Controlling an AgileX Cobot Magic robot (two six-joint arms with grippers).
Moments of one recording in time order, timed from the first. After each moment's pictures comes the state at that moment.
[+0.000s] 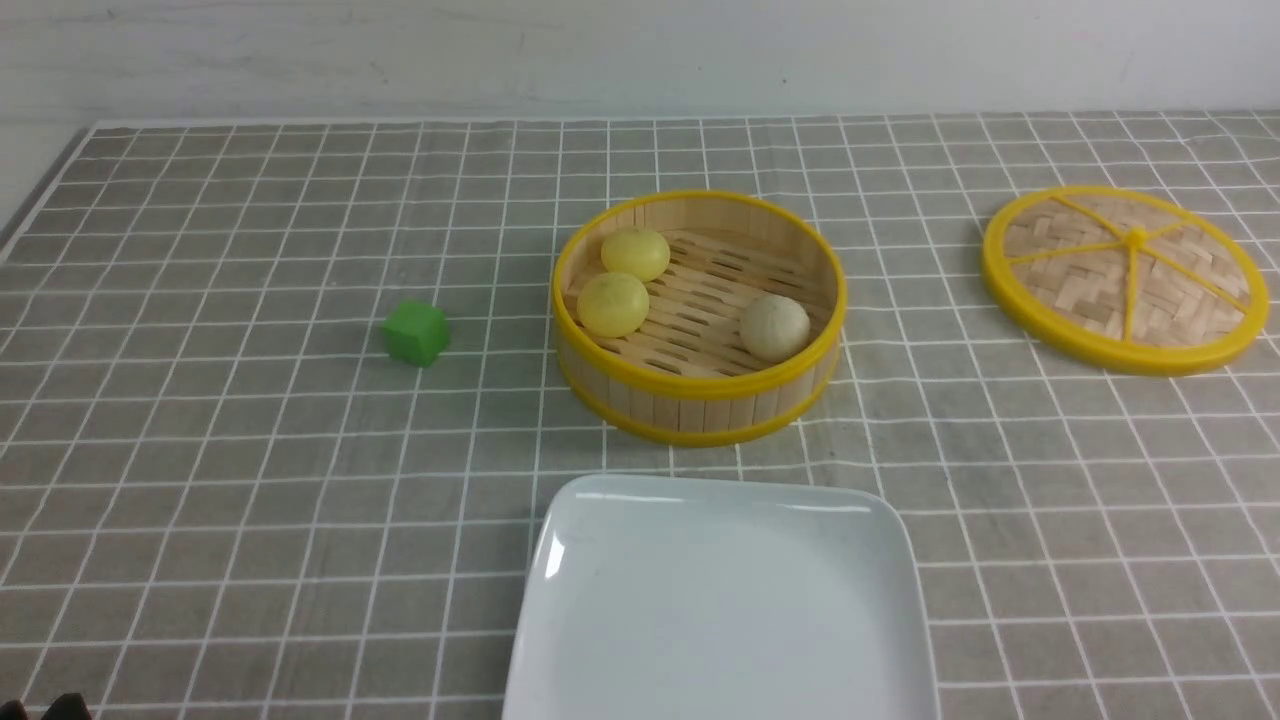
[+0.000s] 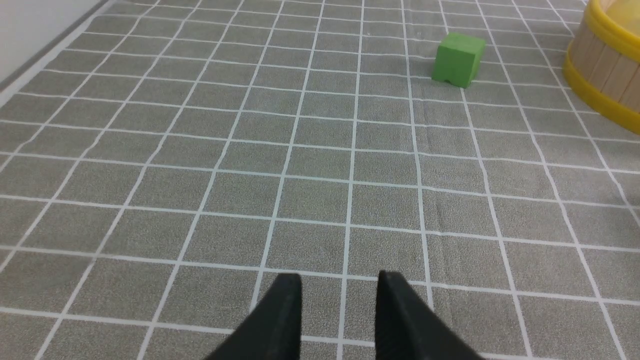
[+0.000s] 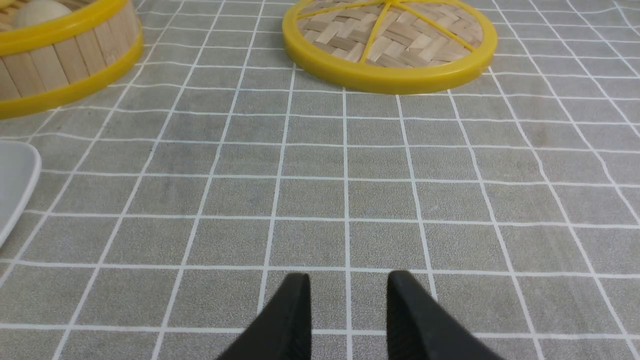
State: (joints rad) right arm 0.07 -0.01 0.01 -0.12 0.39 0.16; left arm -0.03 -0.01 0.03 0.15 0.37 -0.20
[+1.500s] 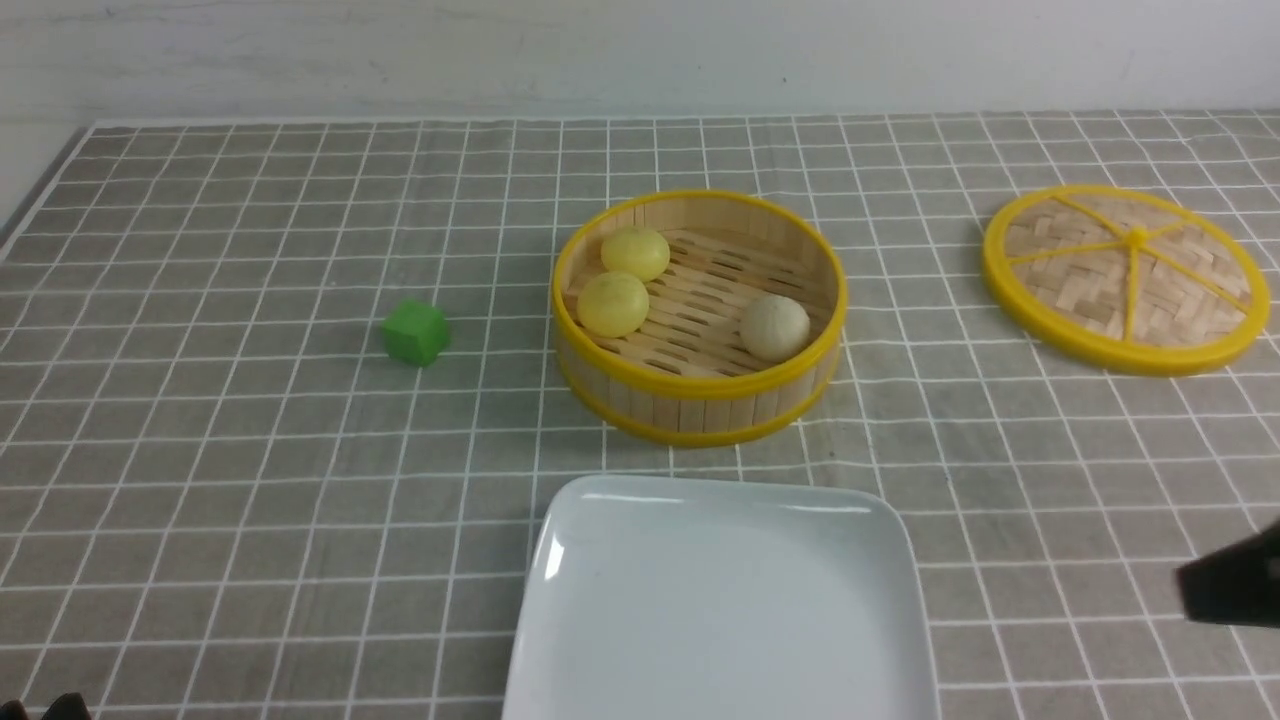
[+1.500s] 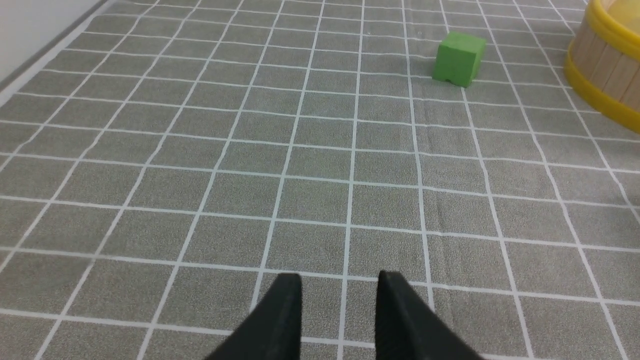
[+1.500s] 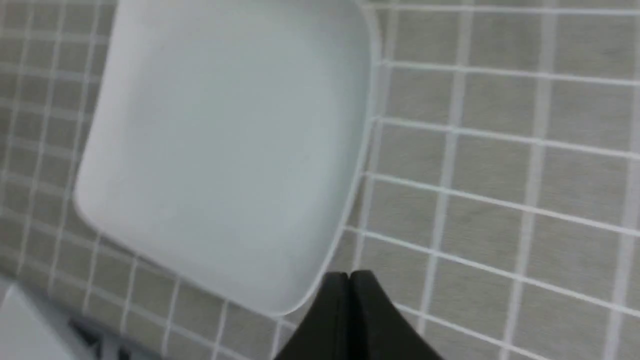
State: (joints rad) right arm 0.07 1.03 -0.78 0.66 1.06 -0.33; left arm -0.03 -0.01 0.03 0.15 0.37 -0.20
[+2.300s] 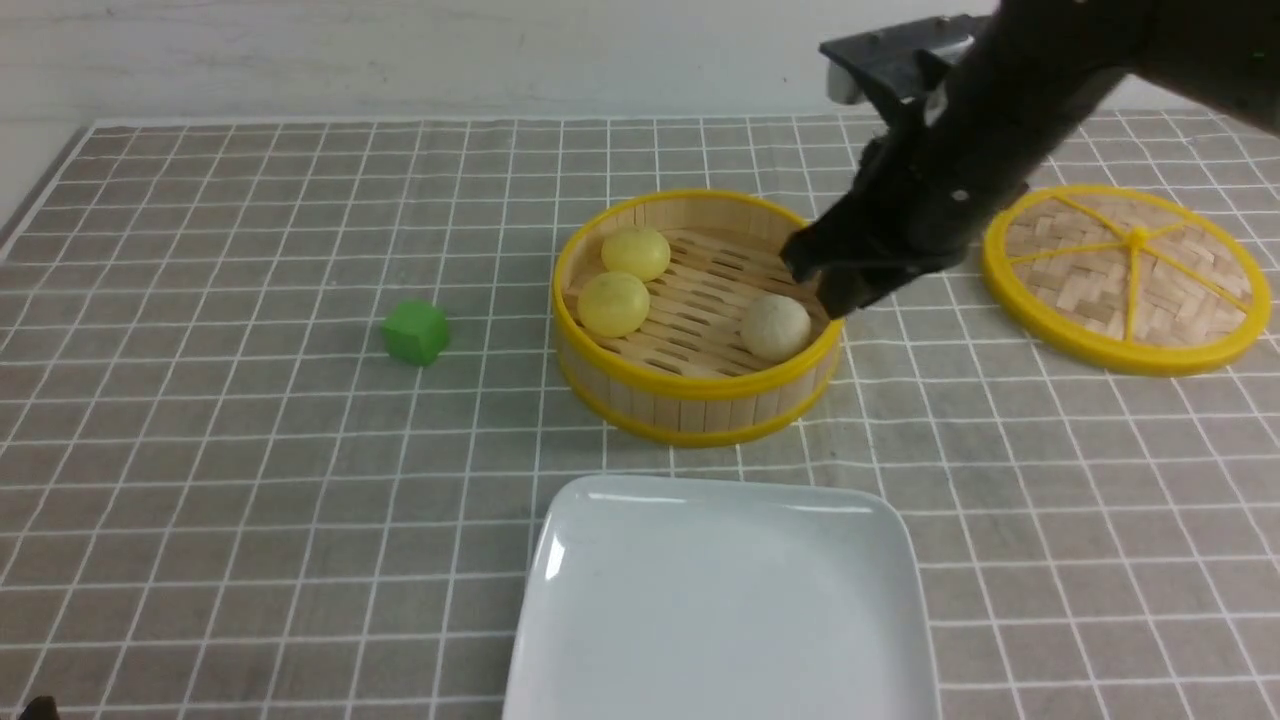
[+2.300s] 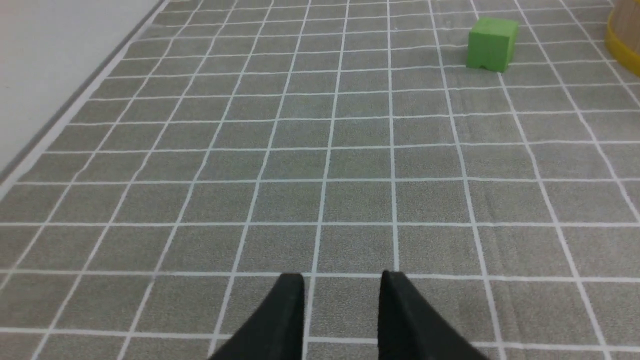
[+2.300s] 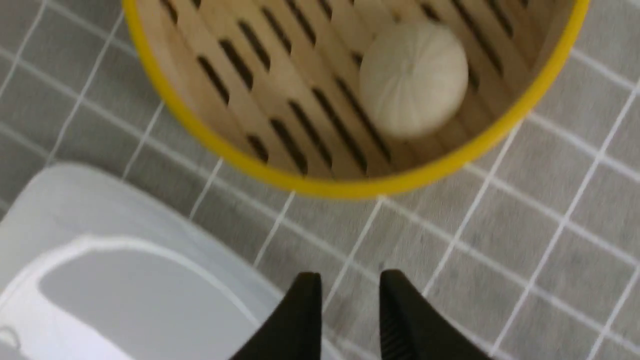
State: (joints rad) right arm 0.45 1.92 -1.77 0.15 1.04 -0.04; left arm -0.03 -0.01 0.03 0.30 0.38 -0.20
